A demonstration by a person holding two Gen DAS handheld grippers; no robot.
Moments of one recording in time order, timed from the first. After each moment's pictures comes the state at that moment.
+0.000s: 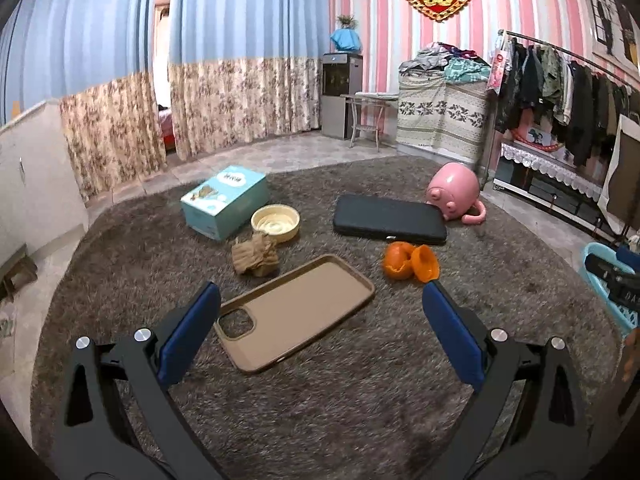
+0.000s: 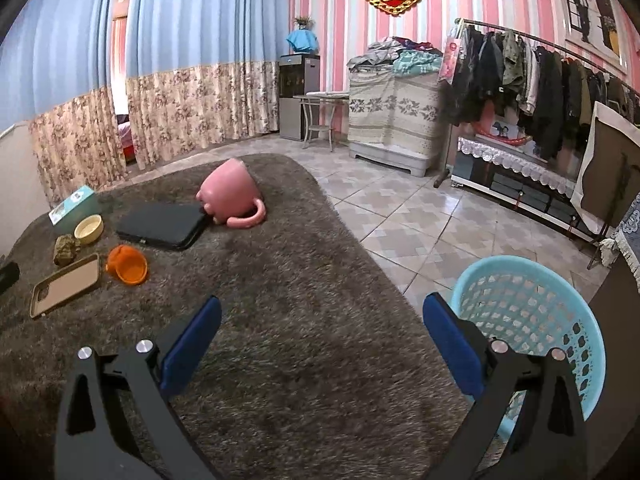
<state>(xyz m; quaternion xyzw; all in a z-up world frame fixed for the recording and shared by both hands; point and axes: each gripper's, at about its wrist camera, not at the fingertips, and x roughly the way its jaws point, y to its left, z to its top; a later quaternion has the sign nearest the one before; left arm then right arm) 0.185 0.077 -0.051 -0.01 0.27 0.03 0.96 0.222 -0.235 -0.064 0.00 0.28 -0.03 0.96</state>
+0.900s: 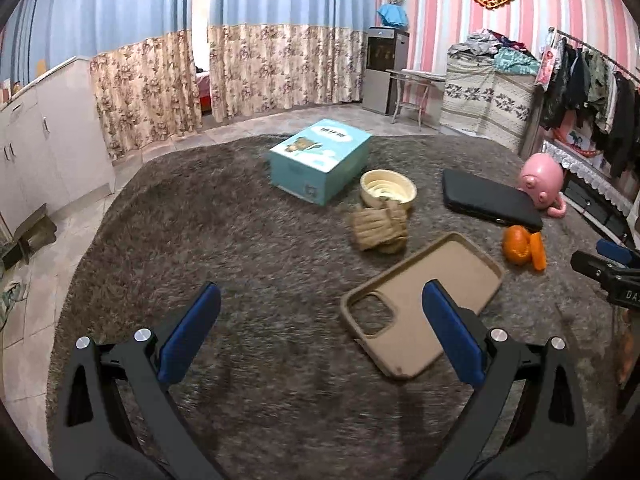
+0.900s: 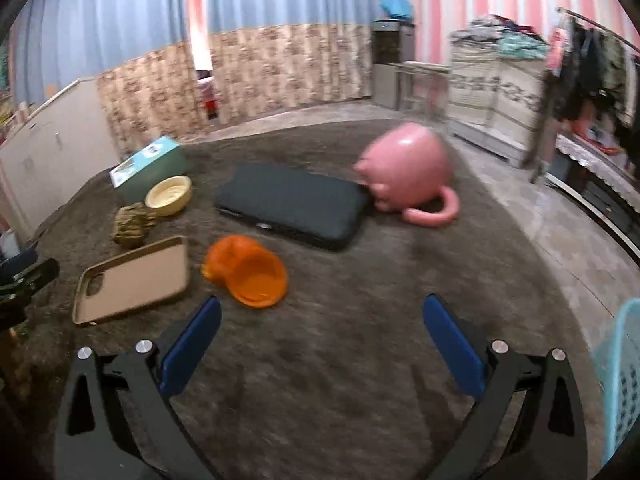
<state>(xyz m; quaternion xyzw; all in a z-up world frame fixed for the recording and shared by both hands) 0.211 0.180 -0.085 -0.04 0.32 0.09 0.94 0.303 -0.099 -0.096 -0.03 0.35 0.15 0.93</state>
